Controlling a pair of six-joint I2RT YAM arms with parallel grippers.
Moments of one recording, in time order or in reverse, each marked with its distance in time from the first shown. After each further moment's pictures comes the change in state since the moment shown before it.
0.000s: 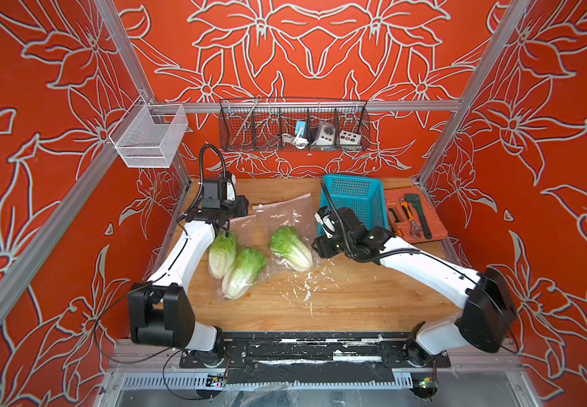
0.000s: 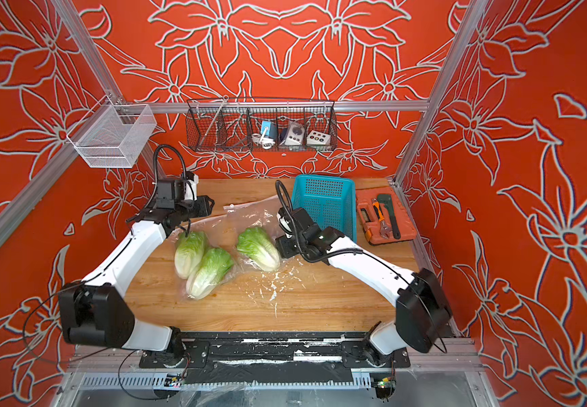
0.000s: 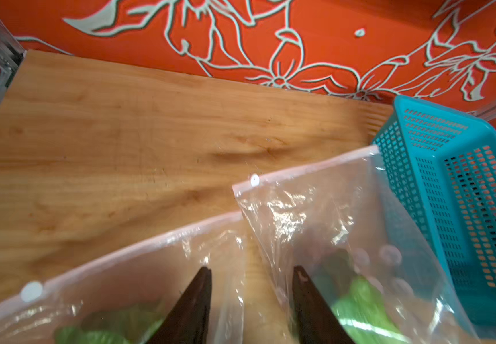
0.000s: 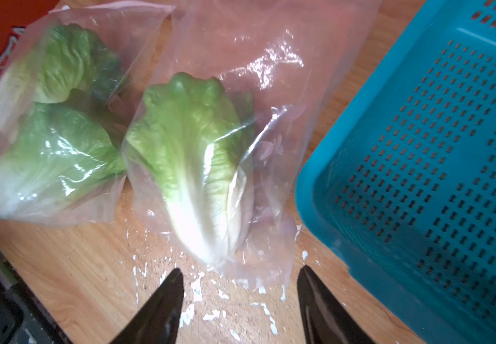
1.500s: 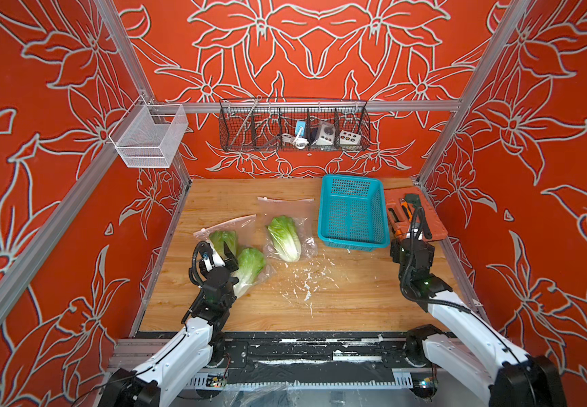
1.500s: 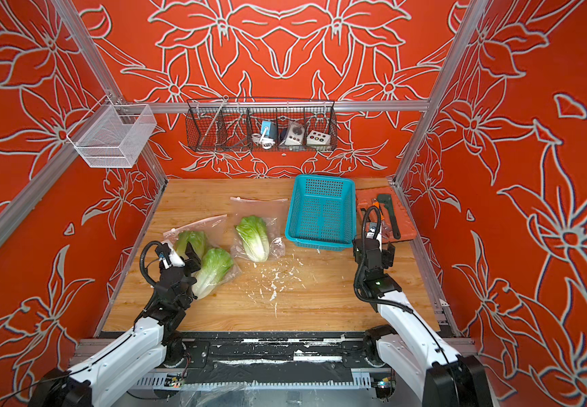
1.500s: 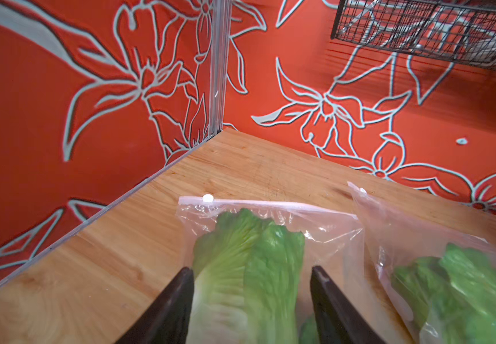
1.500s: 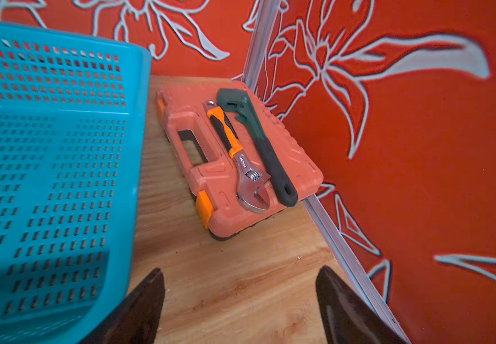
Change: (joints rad) left arm -0.216 -0.569 -1.103 1.041 -0.836 -0.022; right arm -0.506 -0.479 -0.732 0.584 0.710 -0.168
